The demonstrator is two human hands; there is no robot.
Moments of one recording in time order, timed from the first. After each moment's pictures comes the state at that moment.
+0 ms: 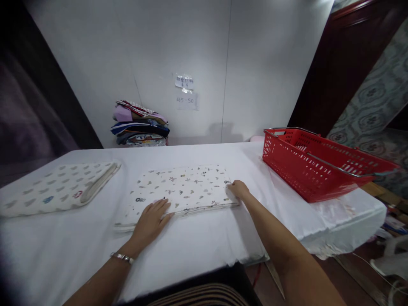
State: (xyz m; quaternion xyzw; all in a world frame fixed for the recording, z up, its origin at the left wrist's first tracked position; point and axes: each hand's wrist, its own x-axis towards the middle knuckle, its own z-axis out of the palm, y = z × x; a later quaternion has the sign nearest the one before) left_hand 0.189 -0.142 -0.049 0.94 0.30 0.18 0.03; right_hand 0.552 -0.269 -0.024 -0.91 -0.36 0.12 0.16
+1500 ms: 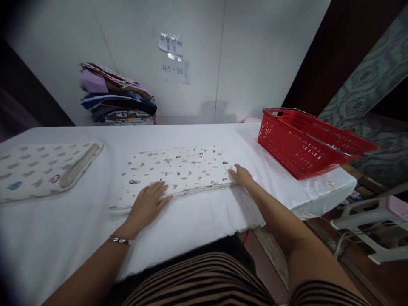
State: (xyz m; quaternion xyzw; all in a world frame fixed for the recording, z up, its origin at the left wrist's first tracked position) left_hand 0.188 -0.145 -0.042 0.95 0.28 0.15 0.06; right_hand 0.537 -0.311 -0.023 -0.92 -0.34 0.11 0.12
